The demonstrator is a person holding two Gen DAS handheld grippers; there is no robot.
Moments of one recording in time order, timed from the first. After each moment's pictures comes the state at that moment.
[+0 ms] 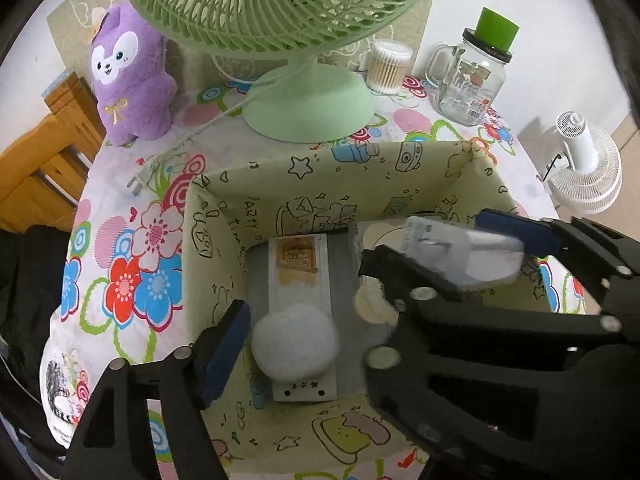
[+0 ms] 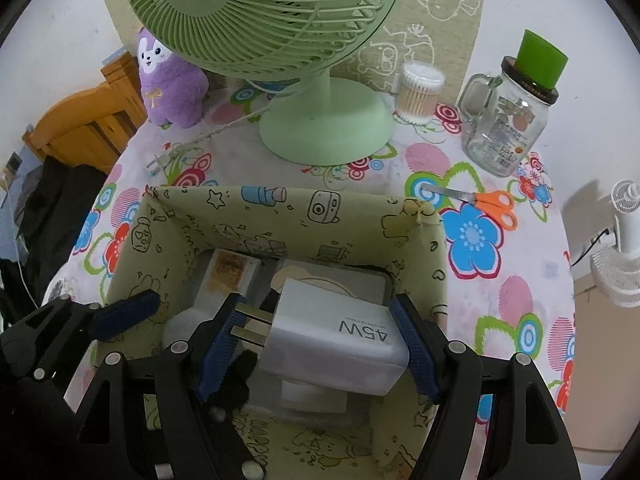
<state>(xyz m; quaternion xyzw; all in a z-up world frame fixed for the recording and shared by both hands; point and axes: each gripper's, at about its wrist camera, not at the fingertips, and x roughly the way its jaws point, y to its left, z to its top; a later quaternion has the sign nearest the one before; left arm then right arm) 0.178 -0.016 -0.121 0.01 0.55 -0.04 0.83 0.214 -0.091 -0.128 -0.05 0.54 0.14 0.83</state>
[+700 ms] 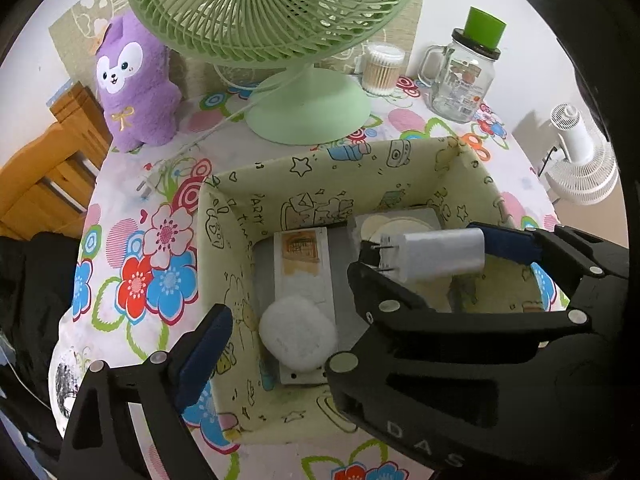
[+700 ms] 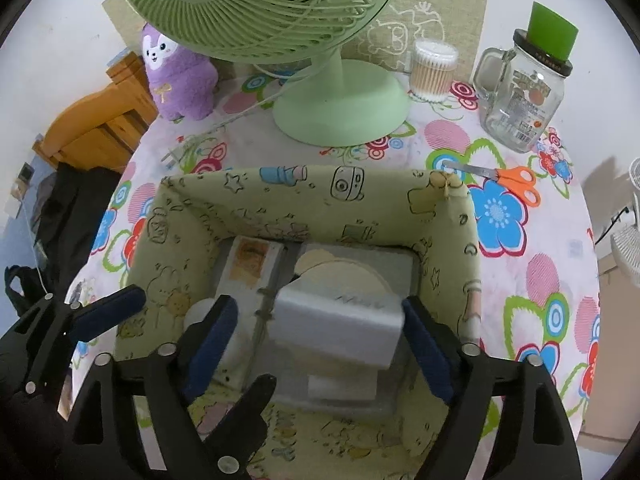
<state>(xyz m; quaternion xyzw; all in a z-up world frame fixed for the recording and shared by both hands) 0.165 -0.016 -0.111 0.02 0.55 -0.04 0.83 0.207 -0.090 -0.132 -0.01 0.57 0.15 0.81</state>
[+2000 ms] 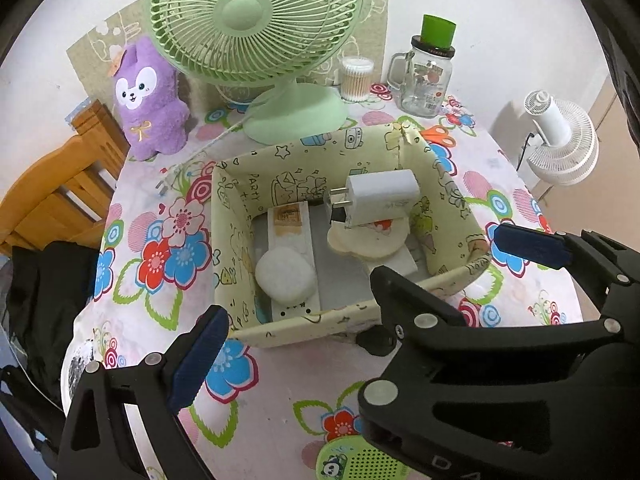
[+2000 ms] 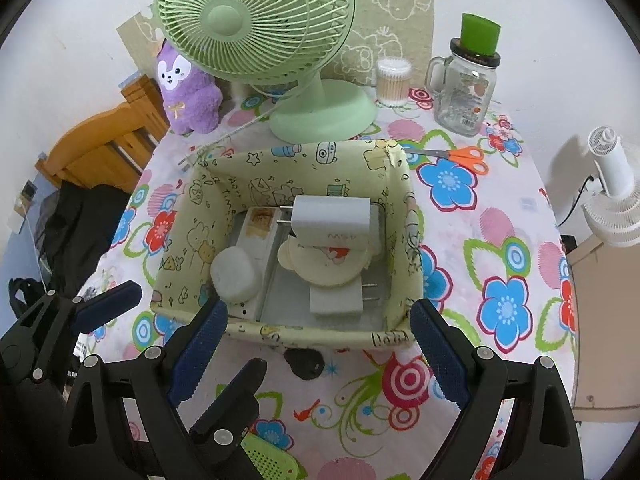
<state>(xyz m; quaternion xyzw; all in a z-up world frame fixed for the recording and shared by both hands) 0.101 -0.032 -0.081 0.05 0.52 -0.05 0.85 0.131 -0.116 -0.088 0.01 0.53 0.13 0.84</state>
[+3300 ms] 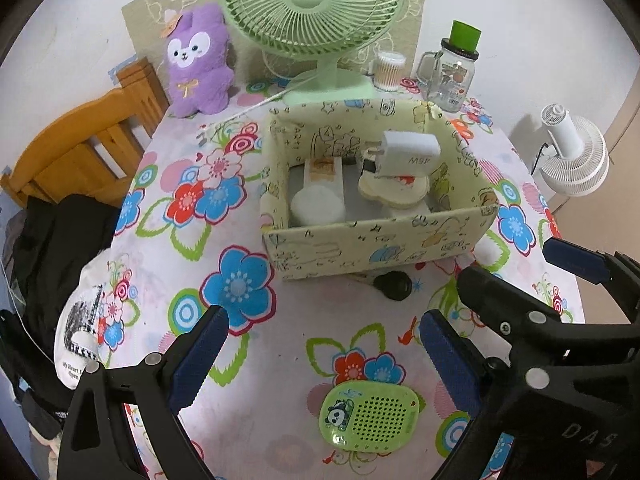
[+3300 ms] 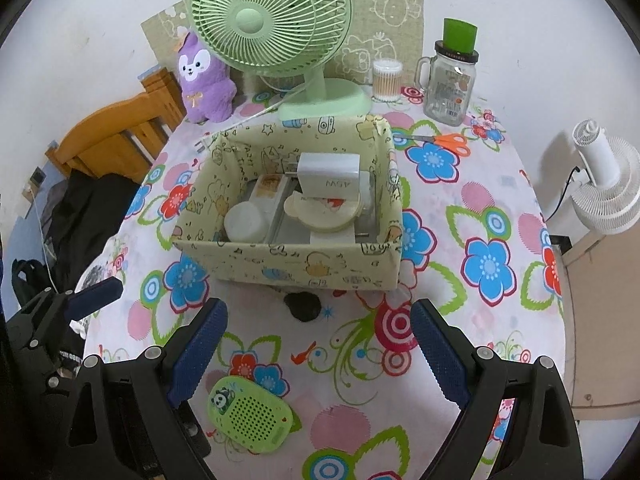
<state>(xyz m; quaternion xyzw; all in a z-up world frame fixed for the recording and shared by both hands) 0.045 -0.006 -0.088 0.00 0.53 0.00 0.85 0.066 -0.129 -0.083 0.01 0.52 0.13 0.84</state>
